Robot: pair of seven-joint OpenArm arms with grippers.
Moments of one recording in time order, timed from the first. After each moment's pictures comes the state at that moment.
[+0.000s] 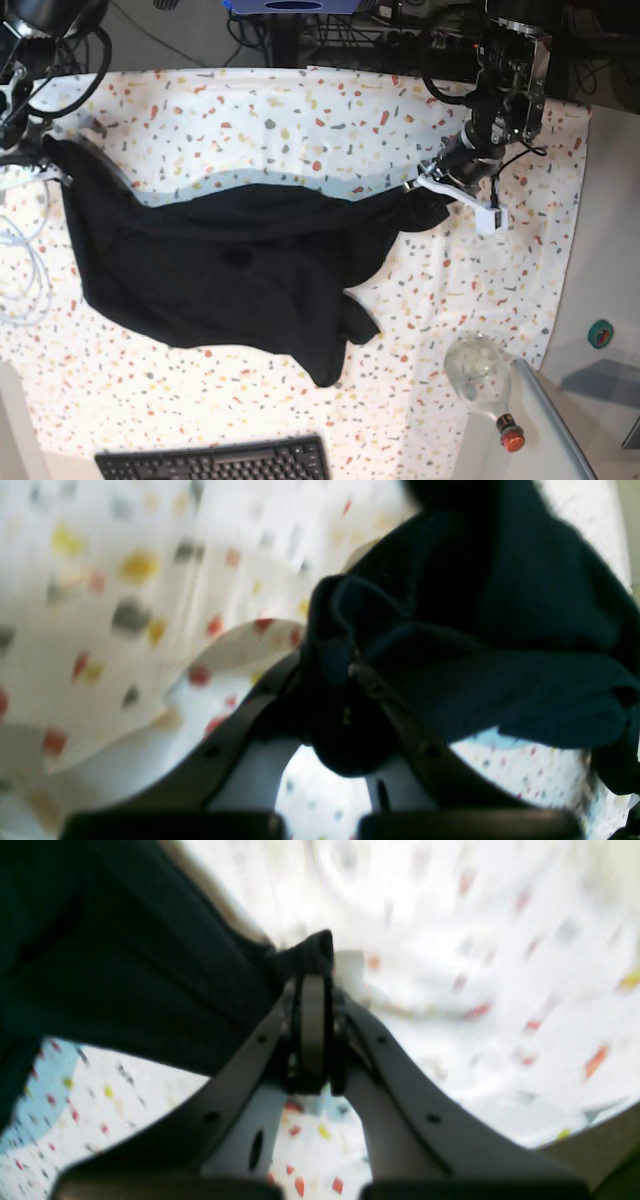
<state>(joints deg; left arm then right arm) 12.4 -14.1 -1.0 77.5 -44.3 -8.6 24.4 -8.1 3.6 39.9 84.0 16.9 8.1 -55.6</state>
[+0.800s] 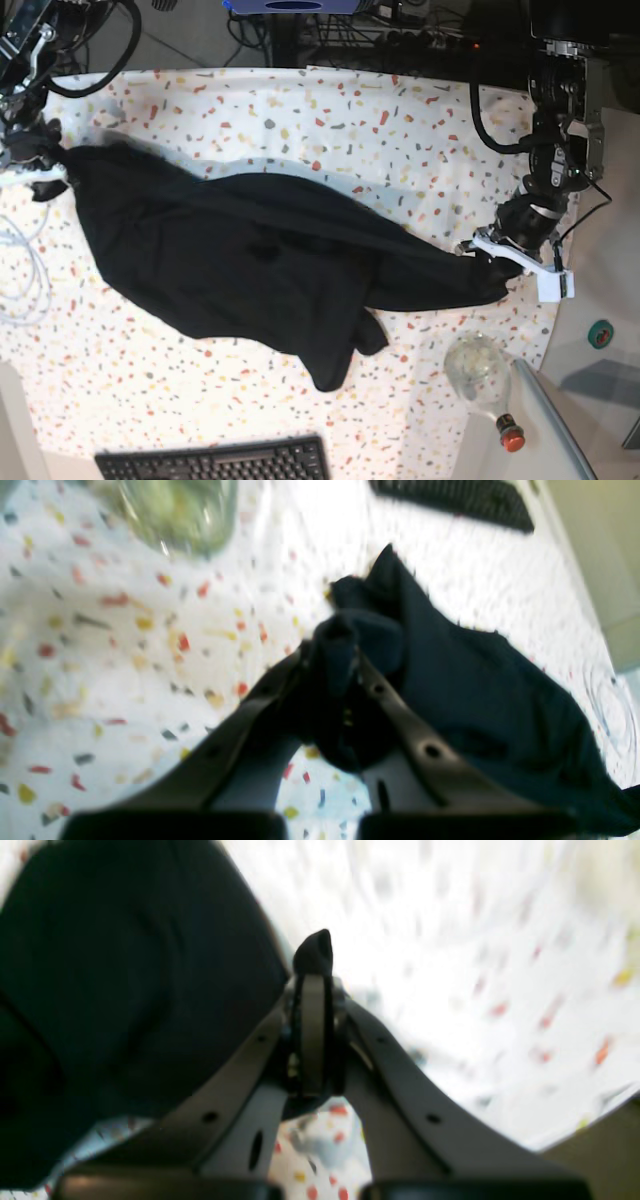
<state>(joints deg) 9.5 -21.2 -6.7 92.4 -44.6 -8.6 25.3 -14.3 -4.4 39.8 99.1 17.1 8.0 -44.9</state>
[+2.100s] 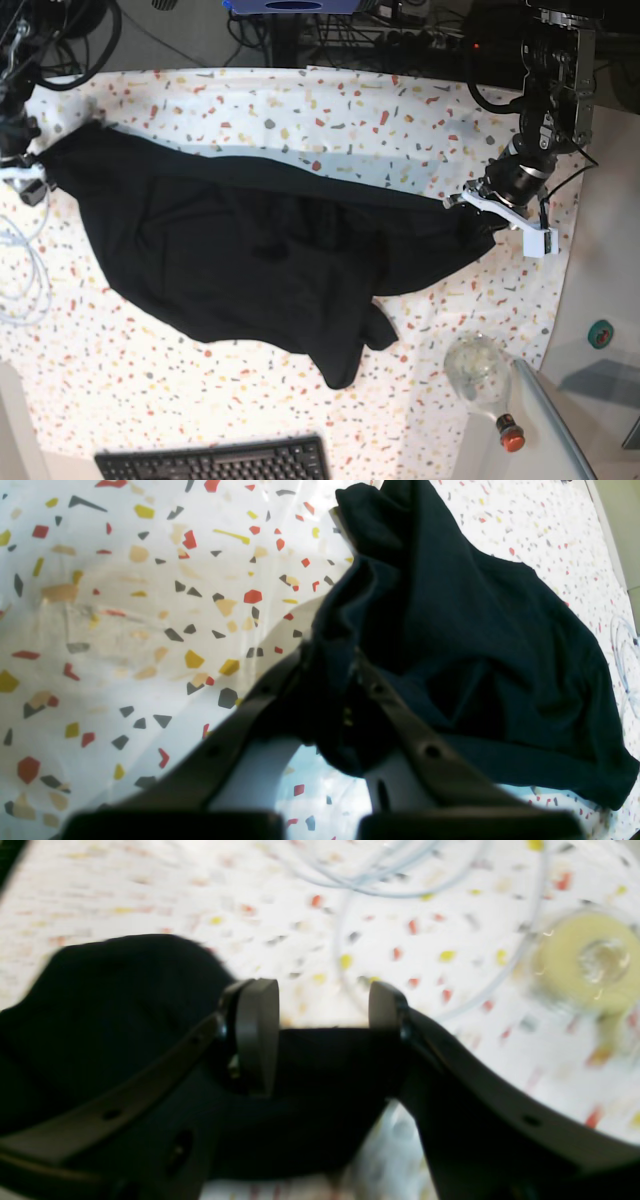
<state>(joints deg) 16.0 -21.1 -5.2 91.2 -44.3 -8.6 25.3 -17.6 0.7 39.6 93.7 30.1 8.3 -35.9</state>
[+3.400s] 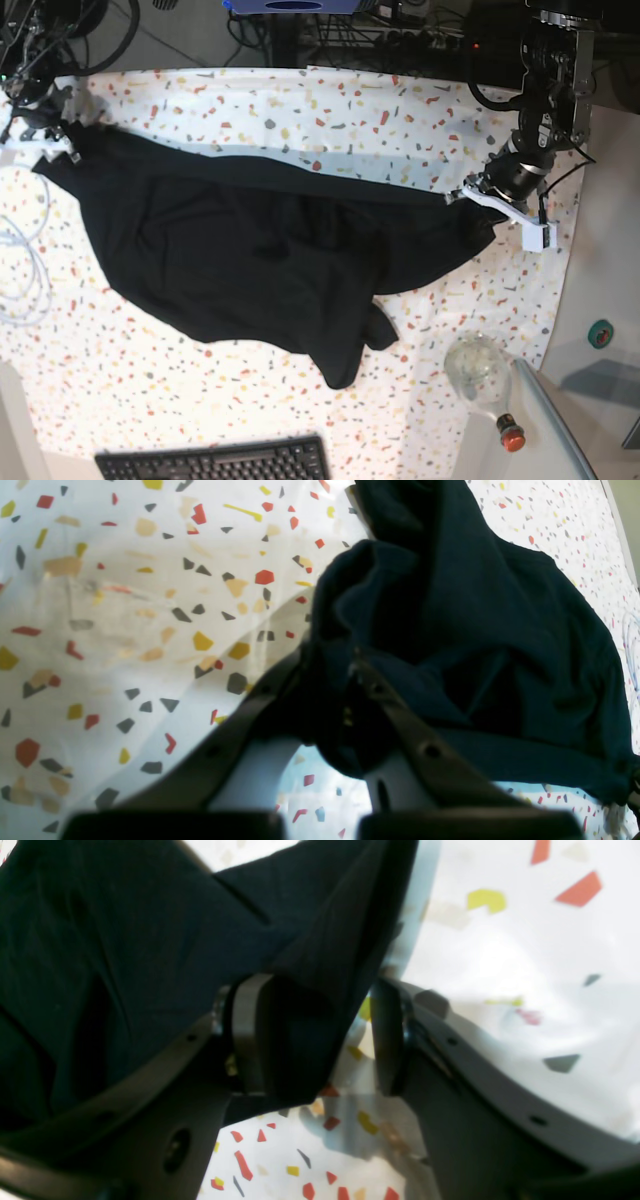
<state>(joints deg) 15.9 -21.1 -5.1 88.8 -44.3 -8.6 25.3 -15.5 0.5 40.0 79.1 33.6 8.0 -39.9</state>
